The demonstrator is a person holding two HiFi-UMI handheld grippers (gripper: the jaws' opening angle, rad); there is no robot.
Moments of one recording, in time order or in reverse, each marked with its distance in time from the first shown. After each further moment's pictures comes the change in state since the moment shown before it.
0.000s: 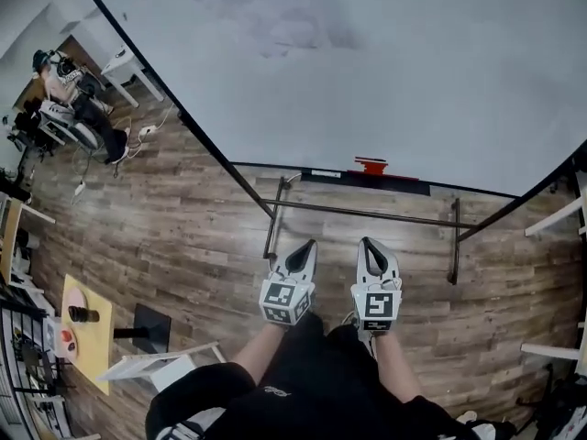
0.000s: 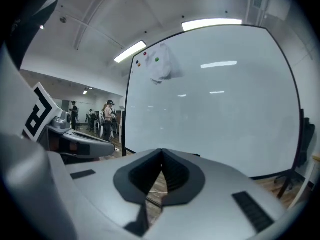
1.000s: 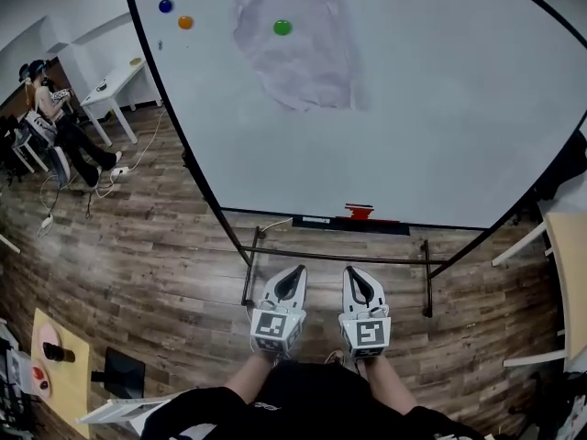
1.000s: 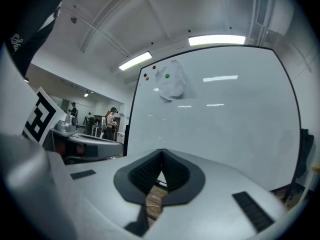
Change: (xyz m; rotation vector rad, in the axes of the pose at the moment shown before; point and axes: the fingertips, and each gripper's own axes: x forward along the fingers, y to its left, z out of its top) left arm -0.043 0.037 0.084 0.075 -0.187 -0.048; right arm 0.002 0.060 0.083 -0.057 -0.127 -0.032
